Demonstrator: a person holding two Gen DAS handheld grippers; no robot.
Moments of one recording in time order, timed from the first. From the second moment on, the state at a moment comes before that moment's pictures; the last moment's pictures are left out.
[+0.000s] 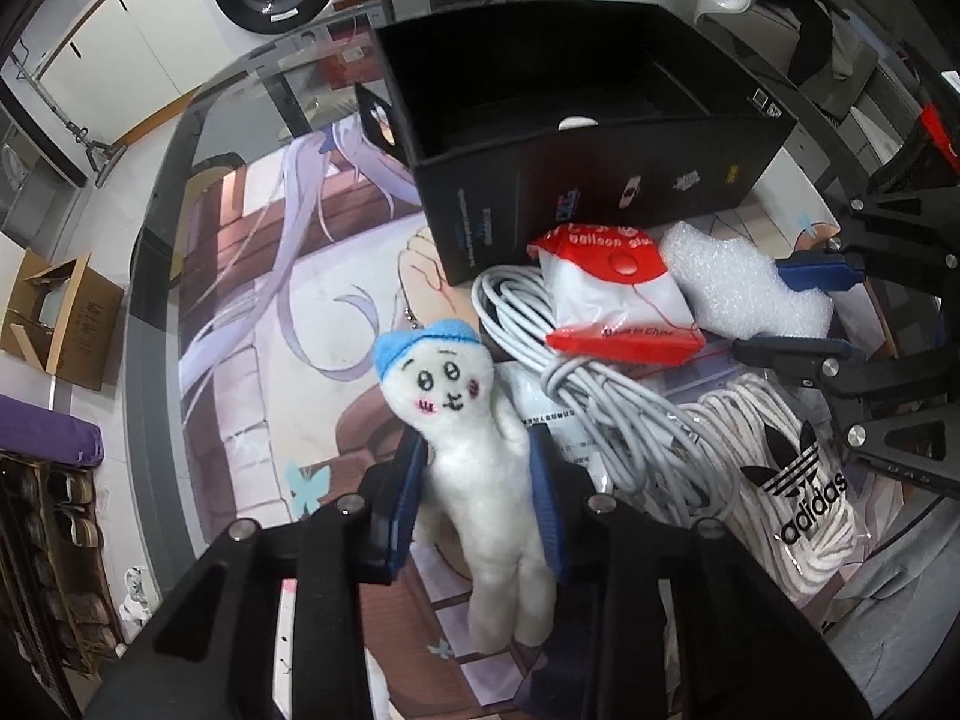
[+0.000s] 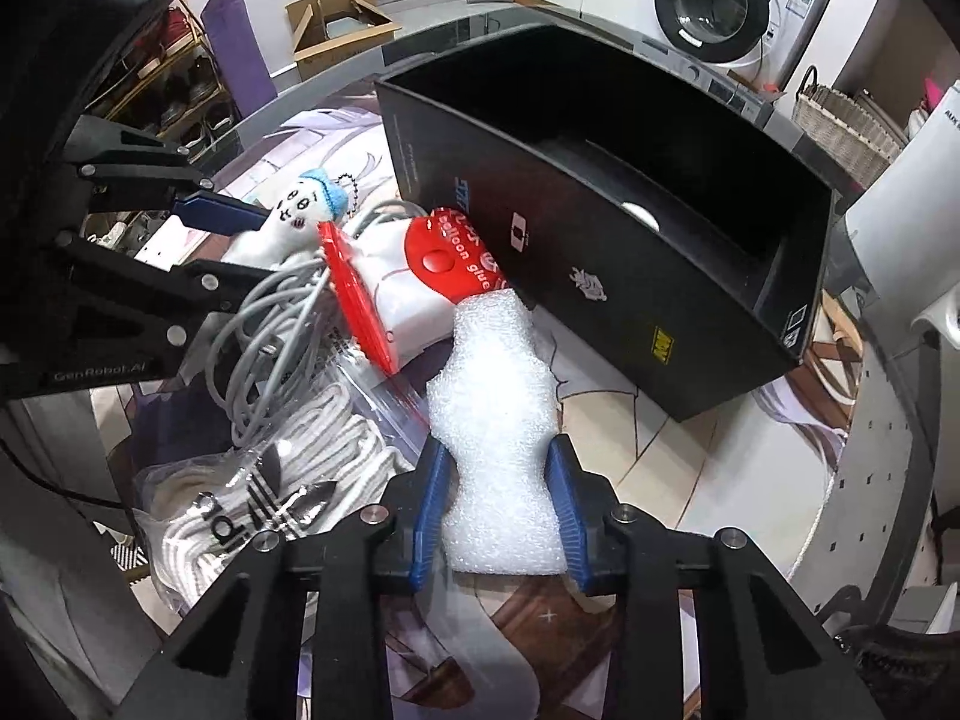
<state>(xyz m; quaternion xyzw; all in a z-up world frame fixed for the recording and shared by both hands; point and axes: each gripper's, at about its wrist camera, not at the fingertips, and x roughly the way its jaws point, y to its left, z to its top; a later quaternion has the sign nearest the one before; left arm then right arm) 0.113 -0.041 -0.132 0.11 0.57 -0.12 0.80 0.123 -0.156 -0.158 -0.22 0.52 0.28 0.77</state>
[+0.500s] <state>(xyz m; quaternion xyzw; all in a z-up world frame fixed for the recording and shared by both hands) 0.083 -0.034 -0.076 0.10 0.47 -0.13 0.87 0.105 -0.169 -0.104 -0.19 0.45 0.27 0.83</state>
